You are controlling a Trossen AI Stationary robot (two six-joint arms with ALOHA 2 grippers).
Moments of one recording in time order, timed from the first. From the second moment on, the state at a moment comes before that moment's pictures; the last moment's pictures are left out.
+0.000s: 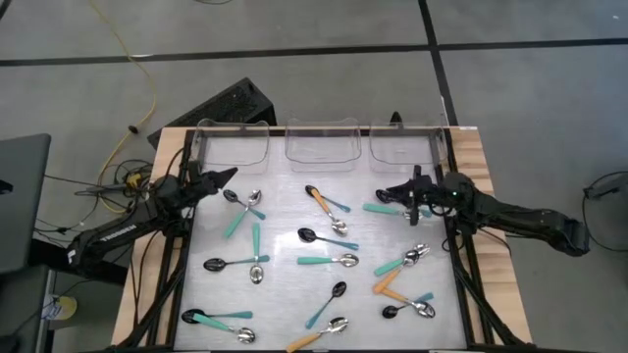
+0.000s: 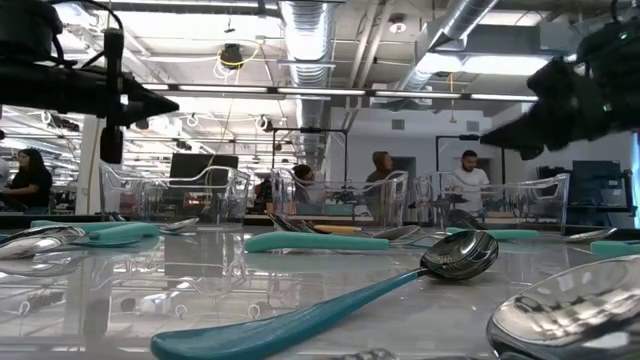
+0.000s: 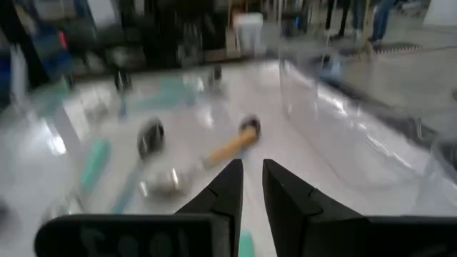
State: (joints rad) left arm 0.49 0.02 0.01 0.08 -0.09 -0.99; right arm -0.43 0.32 0.01 0.20 -0.23 0.08
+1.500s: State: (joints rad) left arm 0.49 0.78 0.33 0.35 0.09 -0.06; right arm -0.24 1.36 0.62 -0.65 -0.02 0.22
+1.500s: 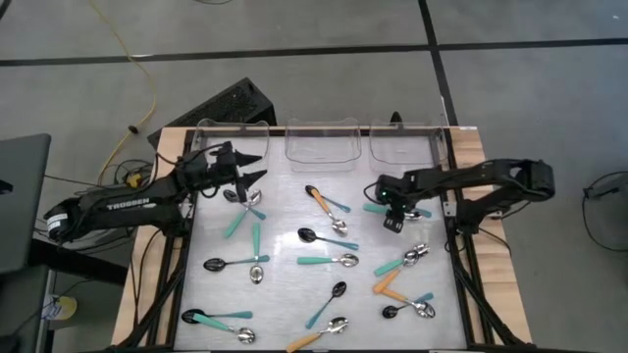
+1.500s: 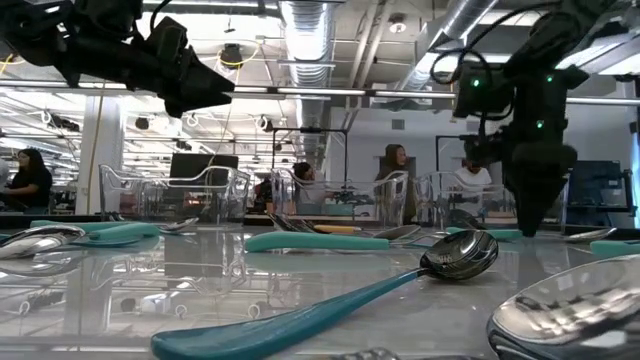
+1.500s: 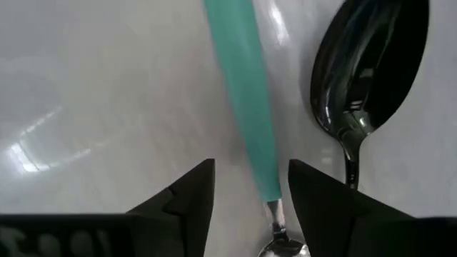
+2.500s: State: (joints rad) left arm 0.49 0.78 0.33 0.29 0.07 -0.09; right arm -0.22 1.37 0.82 -0.76 -0.07 0.18
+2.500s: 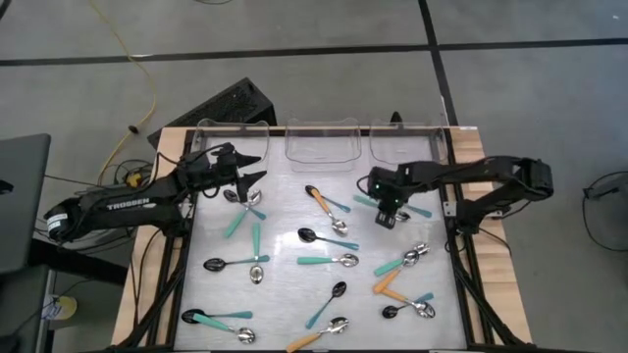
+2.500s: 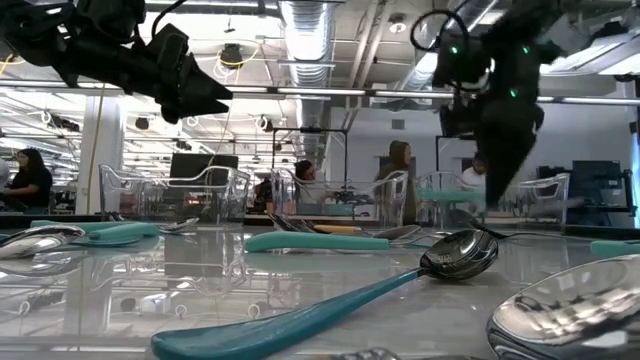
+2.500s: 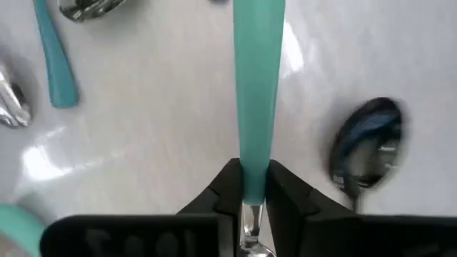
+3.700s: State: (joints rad) left arm 0.49 0.78 0.32 0.29 0.06 -0.18; right arm -0.94 1.58 1.27 -1.02 0.14 -0.78
